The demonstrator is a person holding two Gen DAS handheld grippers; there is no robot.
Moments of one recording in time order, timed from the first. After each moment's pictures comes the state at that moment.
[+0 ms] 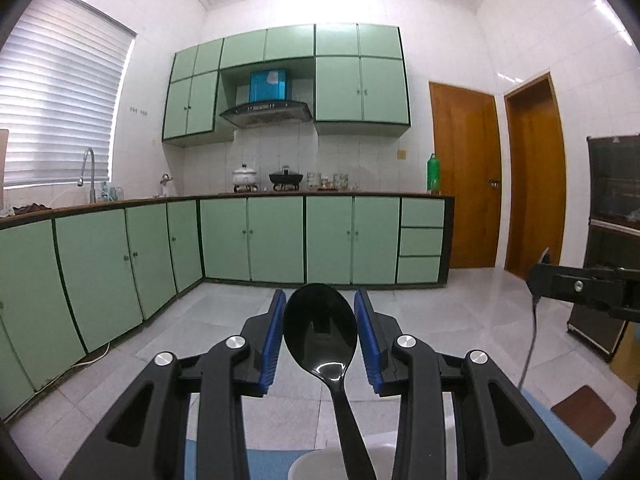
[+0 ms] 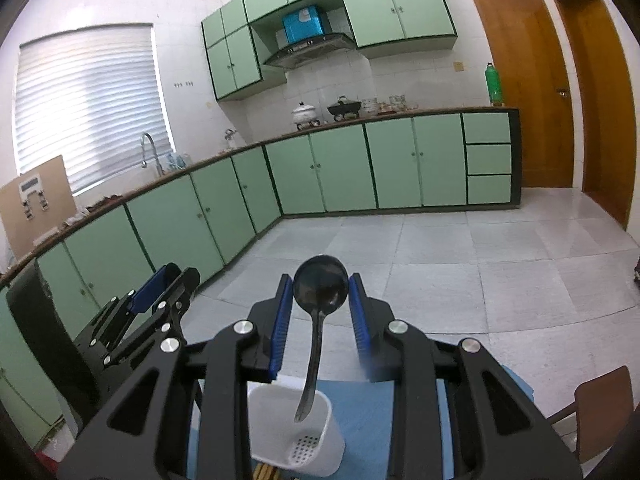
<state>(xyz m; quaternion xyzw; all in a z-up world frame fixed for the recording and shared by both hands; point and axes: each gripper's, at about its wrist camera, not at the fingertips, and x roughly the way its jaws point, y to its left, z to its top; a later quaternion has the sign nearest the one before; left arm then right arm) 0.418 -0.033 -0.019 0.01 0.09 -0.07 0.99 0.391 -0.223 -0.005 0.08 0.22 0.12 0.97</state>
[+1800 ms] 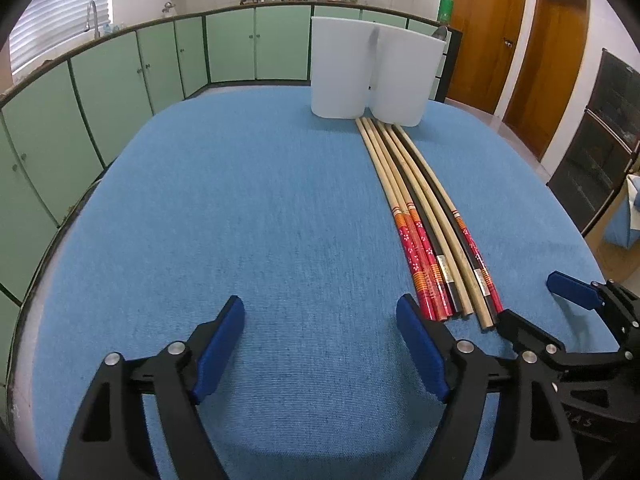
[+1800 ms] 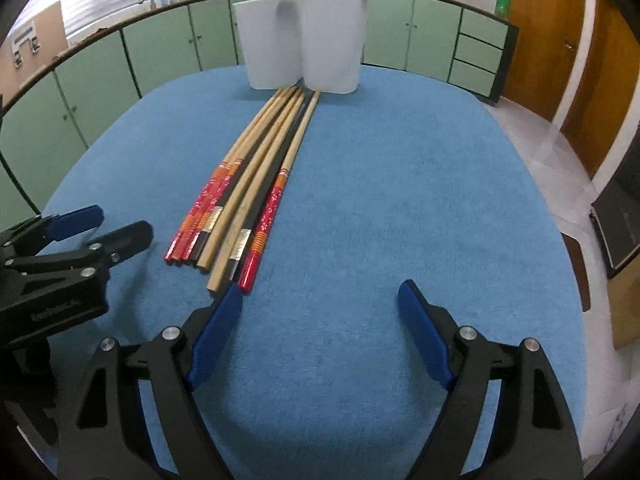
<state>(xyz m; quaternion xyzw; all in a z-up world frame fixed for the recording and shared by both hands) 0.161 0.003 -0.161 -0.01 0.43 -0.07 0.90 0.120 -0.161 -0.179 -0.04 0.45 0.07 0.89</state>
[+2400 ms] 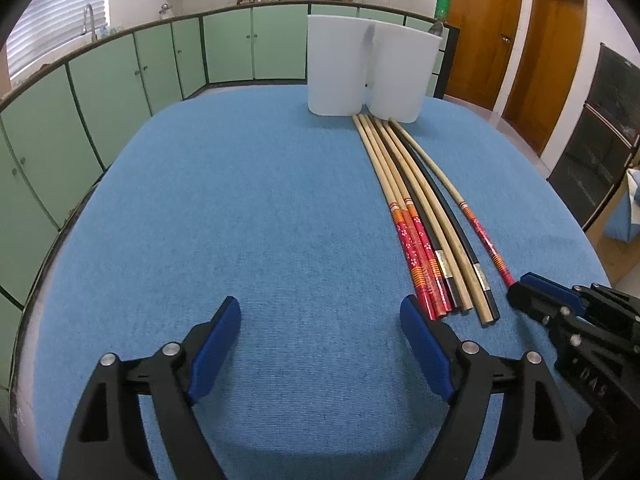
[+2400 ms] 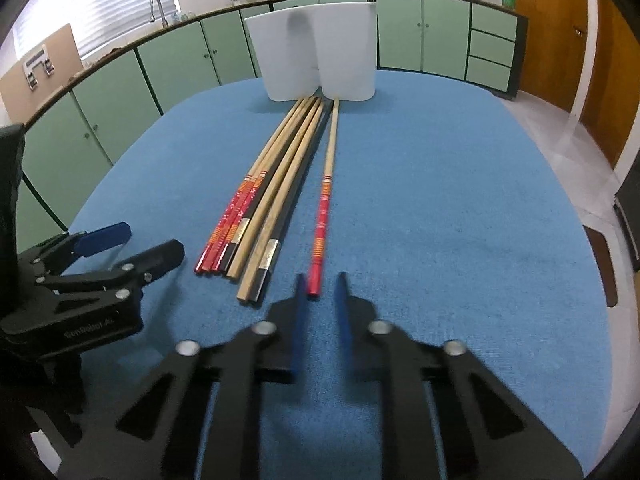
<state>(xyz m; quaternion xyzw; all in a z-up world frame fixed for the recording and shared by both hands) 0.159 -0.001 -0.162 0.01 0.44 -0.07 0.90 0.122 -0.166 -0.177 0.01 0.44 0.12 0.89</state>
